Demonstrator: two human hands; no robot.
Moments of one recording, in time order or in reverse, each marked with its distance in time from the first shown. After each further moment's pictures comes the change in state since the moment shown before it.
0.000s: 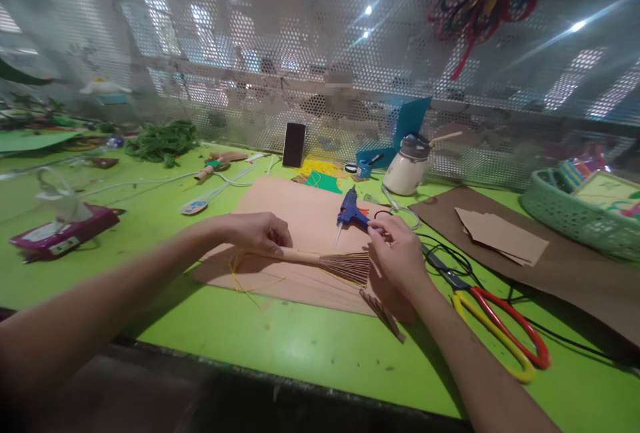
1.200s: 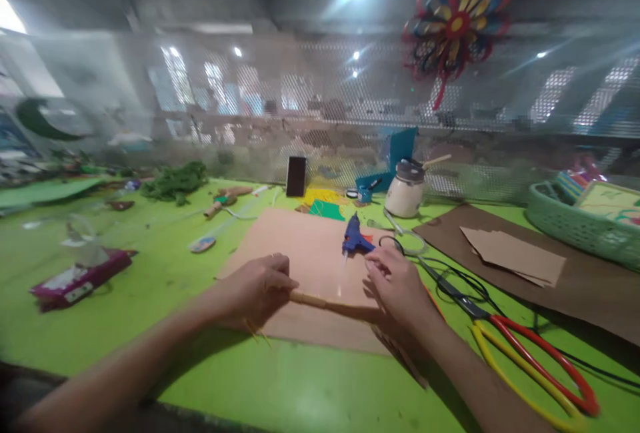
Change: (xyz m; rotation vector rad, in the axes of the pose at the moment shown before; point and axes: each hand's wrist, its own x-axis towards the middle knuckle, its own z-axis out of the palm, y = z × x) left_hand -0.038 0.008 0.044 0.486 0.380 0.286; right_hand -0.004 -0.018 0.005 0.053 -0.091 0.000
